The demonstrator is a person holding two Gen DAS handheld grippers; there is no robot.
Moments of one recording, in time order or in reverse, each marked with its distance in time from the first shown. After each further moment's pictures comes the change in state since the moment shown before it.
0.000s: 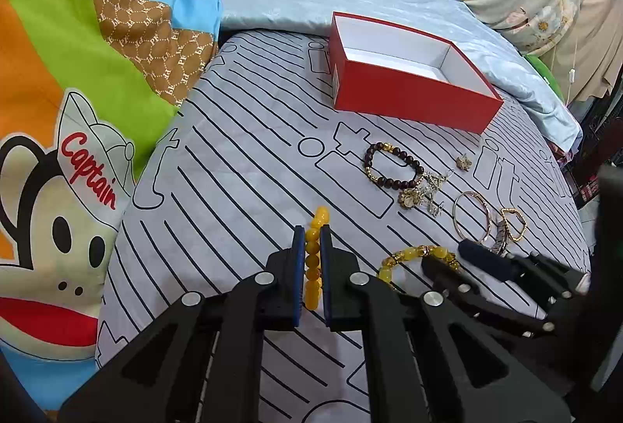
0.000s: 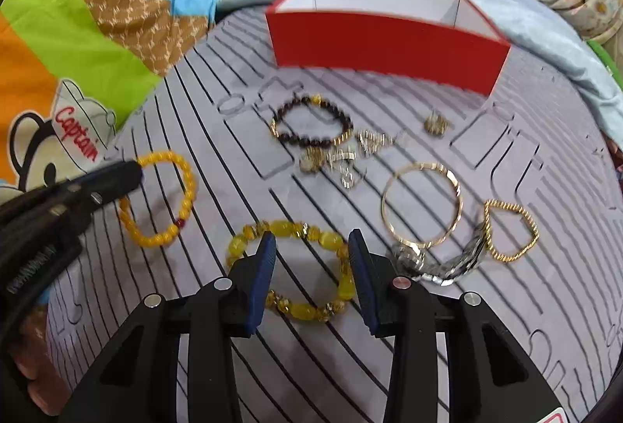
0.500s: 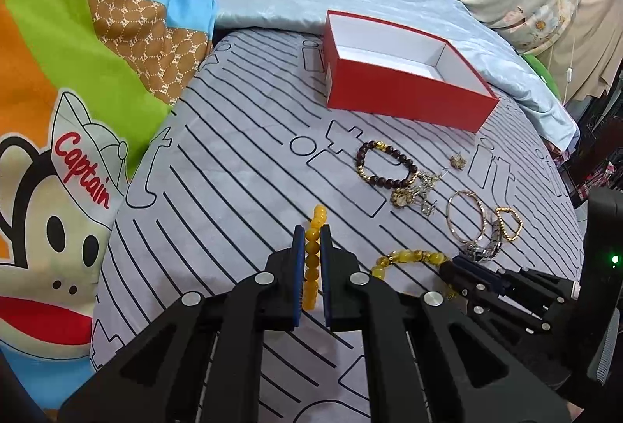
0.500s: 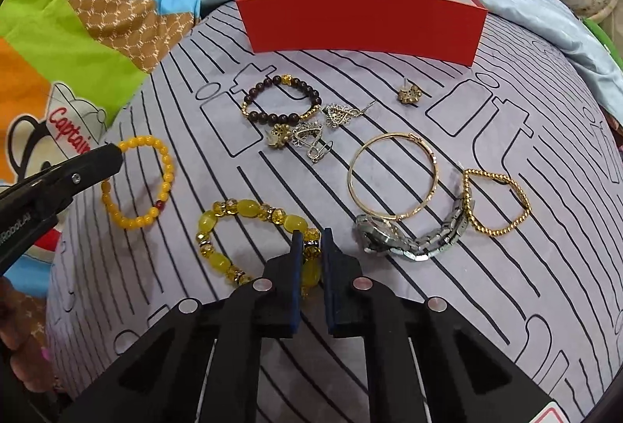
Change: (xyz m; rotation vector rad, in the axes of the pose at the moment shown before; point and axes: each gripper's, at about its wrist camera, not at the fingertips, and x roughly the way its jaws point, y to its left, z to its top) left arm -0.001 -0.006 0.001 0.004 0.001 -0.013; right arm -0.008 -0.027 -0.014 0.047 0.014 0.020
